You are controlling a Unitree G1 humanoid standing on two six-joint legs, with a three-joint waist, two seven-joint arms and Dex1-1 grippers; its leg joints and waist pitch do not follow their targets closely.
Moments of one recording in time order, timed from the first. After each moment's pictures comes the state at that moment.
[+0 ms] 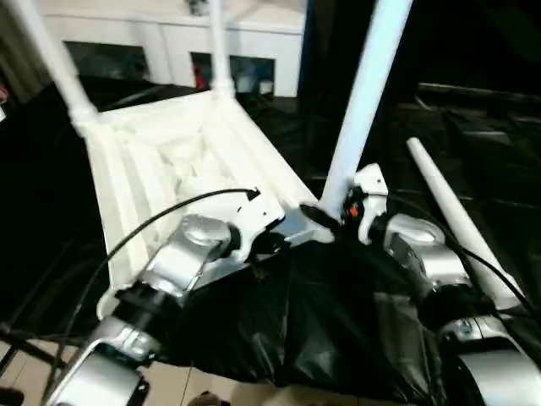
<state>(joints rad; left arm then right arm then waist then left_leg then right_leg) -0.58 0.30 -0.36 0.37 0.02 0.40 -0.95 -0.59 -0.27 0.07 0.71 0.16 0.03 0.92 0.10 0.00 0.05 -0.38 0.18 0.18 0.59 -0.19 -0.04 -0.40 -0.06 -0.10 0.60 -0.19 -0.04</state>
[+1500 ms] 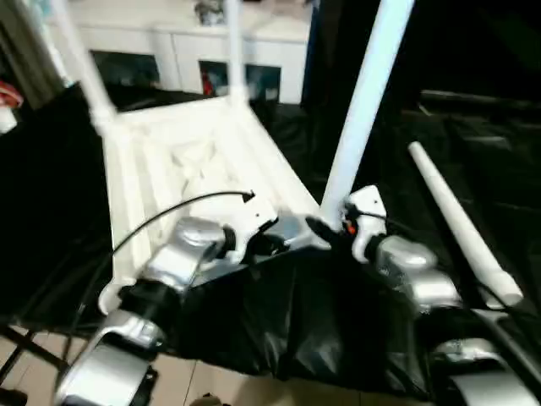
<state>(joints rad) -0.63 0.20 -0.28 0.61 0.04 0.28 -0.91 -0.53 -0.13 0.01 0.76 0.10 0.00 0.52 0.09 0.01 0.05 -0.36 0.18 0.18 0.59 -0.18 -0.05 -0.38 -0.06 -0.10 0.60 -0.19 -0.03</state>
